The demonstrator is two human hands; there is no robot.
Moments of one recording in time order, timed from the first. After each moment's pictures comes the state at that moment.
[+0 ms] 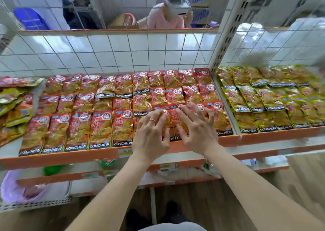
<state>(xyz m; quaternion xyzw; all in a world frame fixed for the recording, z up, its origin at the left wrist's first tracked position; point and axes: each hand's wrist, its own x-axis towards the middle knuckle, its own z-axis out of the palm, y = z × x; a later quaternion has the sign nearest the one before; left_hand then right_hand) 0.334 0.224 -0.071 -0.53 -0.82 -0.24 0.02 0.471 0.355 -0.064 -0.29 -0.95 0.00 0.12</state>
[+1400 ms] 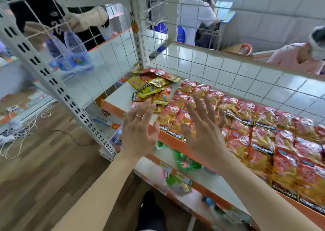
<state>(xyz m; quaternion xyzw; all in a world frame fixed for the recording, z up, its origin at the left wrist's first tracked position) 0.178 -0.054 -0.015 -0.25 -0.92 -0.21 0.22 0.254 0.149 0.010 -0.03 -0.97 0.17 0.18</state>
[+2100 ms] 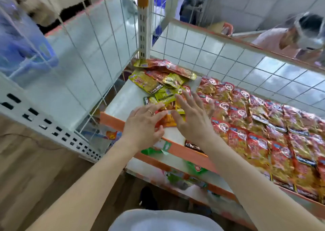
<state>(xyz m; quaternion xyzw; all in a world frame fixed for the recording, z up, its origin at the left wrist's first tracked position) 0.003 -0.117 -0.063 -0.40 -0.91 -0.13 -0.02 0.079 0.055 -0.023 -0.16 -0.98 0.15 0.04</state>
